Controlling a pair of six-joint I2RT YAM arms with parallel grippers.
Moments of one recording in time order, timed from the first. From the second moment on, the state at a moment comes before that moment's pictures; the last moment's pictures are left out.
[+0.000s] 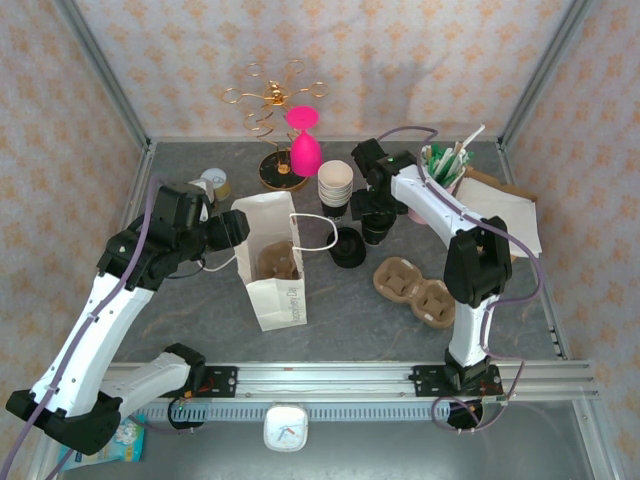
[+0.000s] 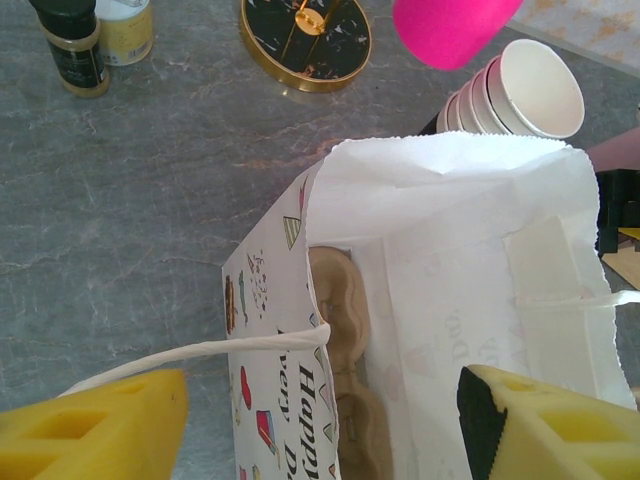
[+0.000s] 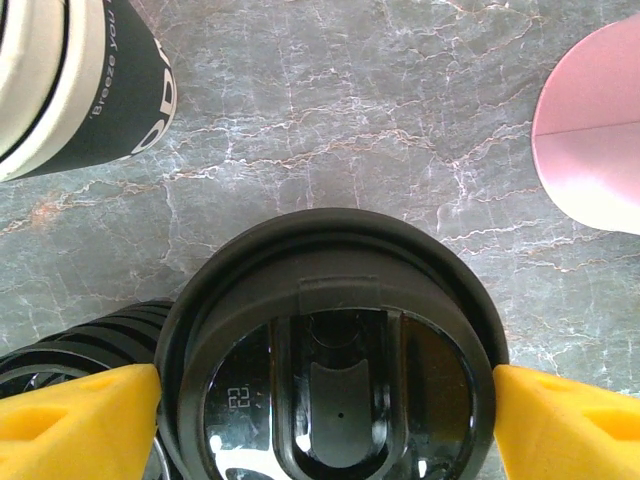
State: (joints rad) left arm -0.36 1.00 1.29 -1.08 -0.06 -0.60; right arm 0.47 1.92 1.72 -1.11 0.14 0.32
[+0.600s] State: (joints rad) left arm -0.36 1.00 1.29 -1.09 -0.05 -0.63; right arm 0.47 1.92 1.71 -1.11 0.14 0.32
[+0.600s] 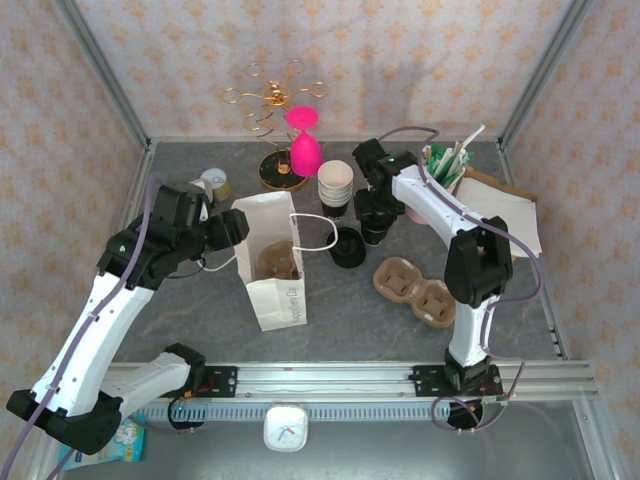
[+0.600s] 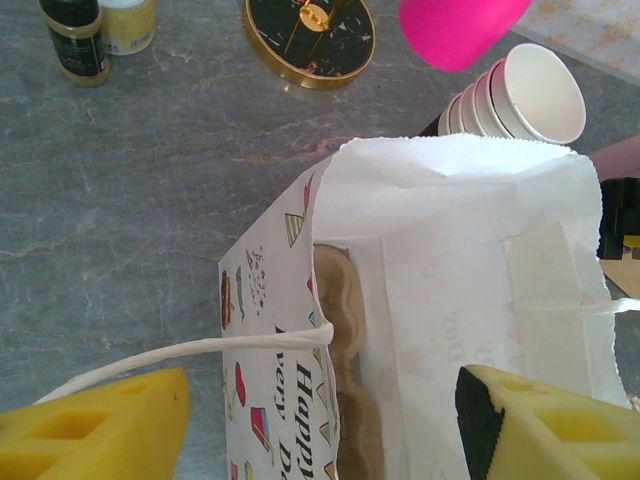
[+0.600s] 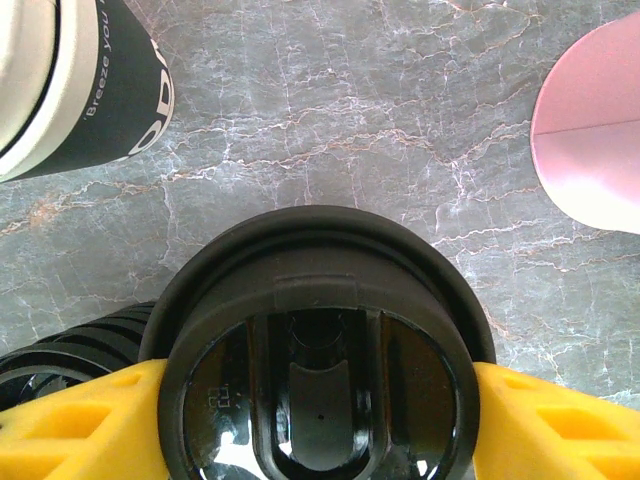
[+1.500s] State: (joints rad) left arm -0.35 1.09 1.34 -1.20 0.07 -0.68; right arm 0.50 1.79 1.72 -1.19 0.14 0.36
